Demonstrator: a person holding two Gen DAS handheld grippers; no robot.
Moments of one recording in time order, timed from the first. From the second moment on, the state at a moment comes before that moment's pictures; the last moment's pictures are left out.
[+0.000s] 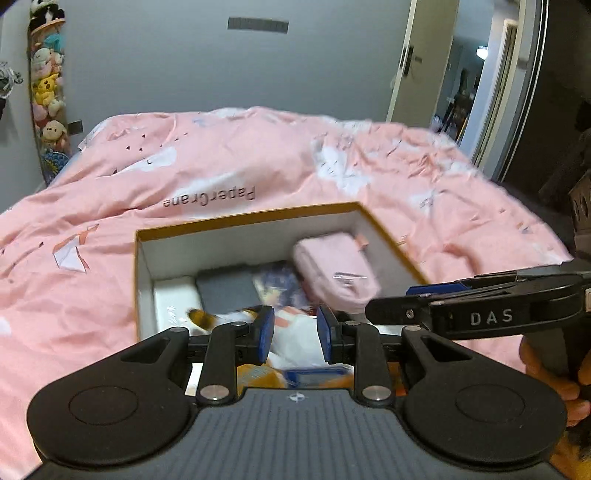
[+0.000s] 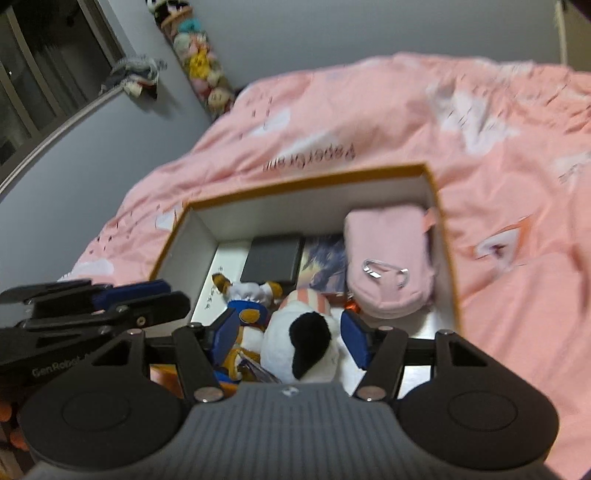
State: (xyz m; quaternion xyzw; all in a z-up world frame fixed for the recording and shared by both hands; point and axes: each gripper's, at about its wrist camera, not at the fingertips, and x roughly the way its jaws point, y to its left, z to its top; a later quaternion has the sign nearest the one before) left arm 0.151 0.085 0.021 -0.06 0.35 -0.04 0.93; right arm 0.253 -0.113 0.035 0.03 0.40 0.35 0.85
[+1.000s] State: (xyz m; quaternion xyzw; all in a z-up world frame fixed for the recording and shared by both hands) left arm 0.078 -0.012 -0.088 0.04 0.60 -0.15 0.78; right arm 0.129 -0.174 -0.056 -0.13 0.54 0.28 0.78
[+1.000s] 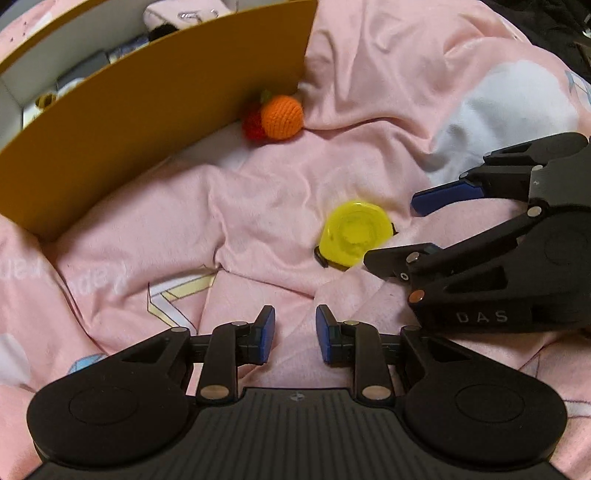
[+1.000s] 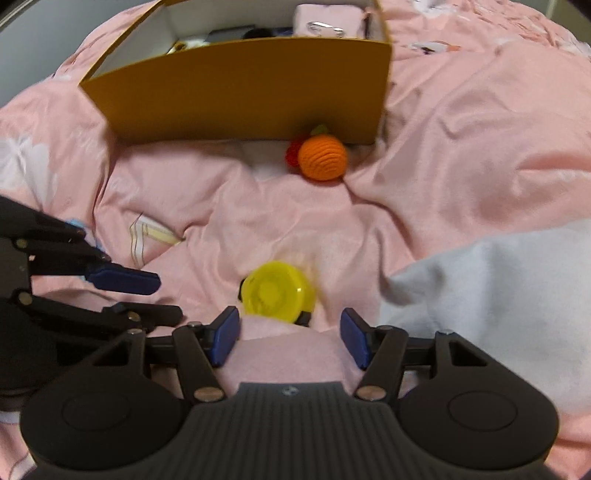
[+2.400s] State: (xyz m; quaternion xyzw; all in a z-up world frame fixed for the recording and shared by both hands) left arm 0.166 -0.003 -0.065 -0.05 0.46 -0.16 0.87; right arm 0.232 -0.183 -0.028 -0.15 0.45 0.31 0.83
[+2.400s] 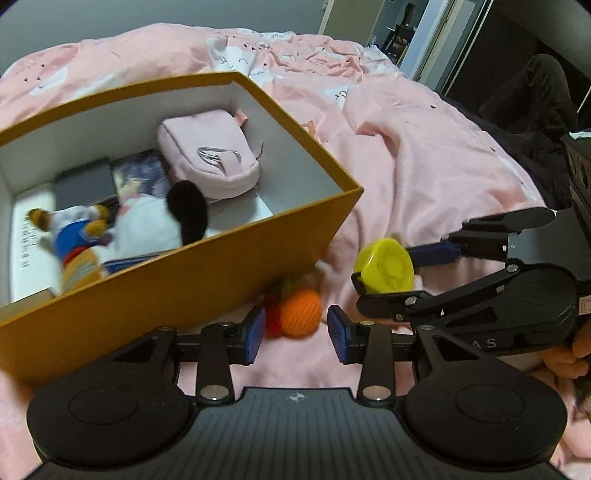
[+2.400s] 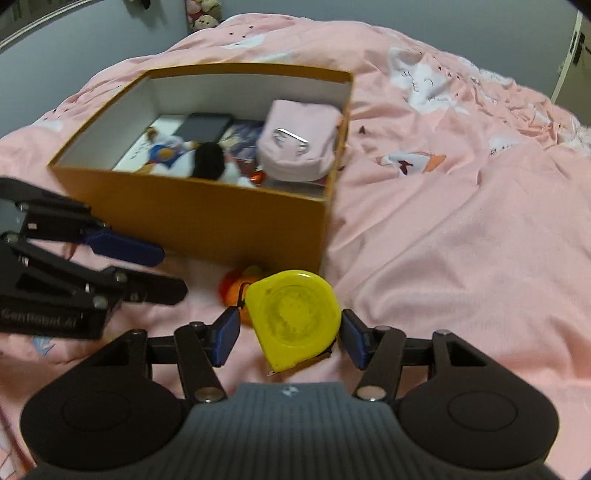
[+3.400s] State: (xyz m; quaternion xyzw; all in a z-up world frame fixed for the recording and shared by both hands) left arm 0.208 -0.014 -0.132 -0.12 0.50 -0.15 0.85; right arm 0.277 -0.209 -0.075 -0.08 0.52 0.27 0.80
